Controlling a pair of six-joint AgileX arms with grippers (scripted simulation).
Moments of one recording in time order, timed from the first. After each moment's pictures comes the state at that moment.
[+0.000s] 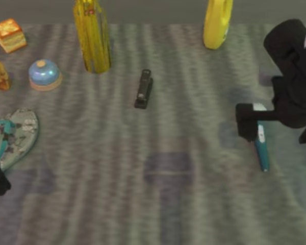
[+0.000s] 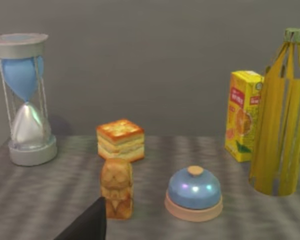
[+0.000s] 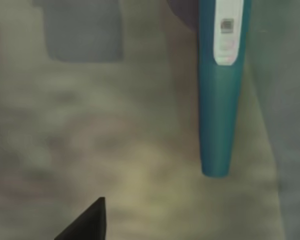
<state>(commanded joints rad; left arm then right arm) 0.00 0.00 0.00 0.00 0.00 0.00 0.35 1.81 1.24 -0.88 0.04 0.38</state>
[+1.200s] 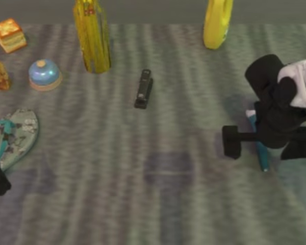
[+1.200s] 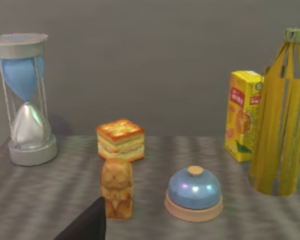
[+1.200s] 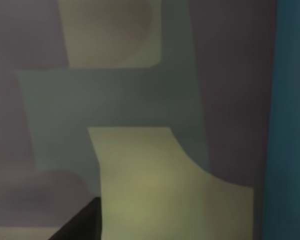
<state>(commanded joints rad) 0.00 0.00 0.00 0.00 0.00 0.00 0.35 2.08 1.14 -0.55 0.04 0.38</state>
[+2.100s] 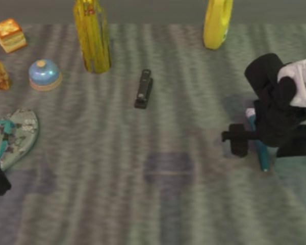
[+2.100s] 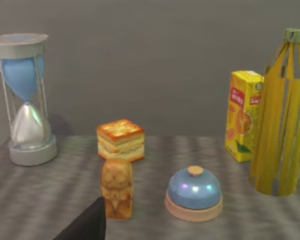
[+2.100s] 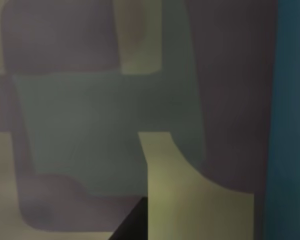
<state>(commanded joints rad) 0.00 0.00 0.00 0.00 0.00 0.00 0.35 2.08 1.14 -0.55 0.04 0.38</state>
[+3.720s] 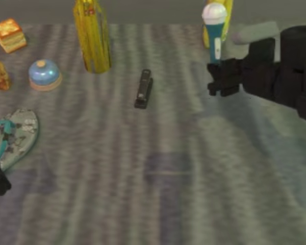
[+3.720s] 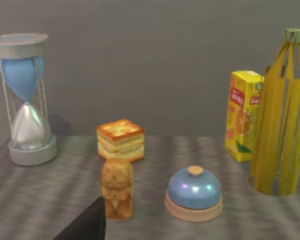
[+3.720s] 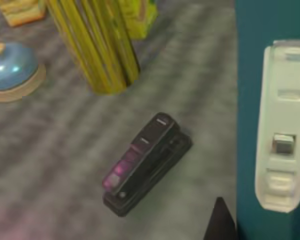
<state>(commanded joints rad) 0.00 0.00 0.00 0.00 0.00 0.00 0.35 1.78 0.89 0.45 -0.28 0.13</state>
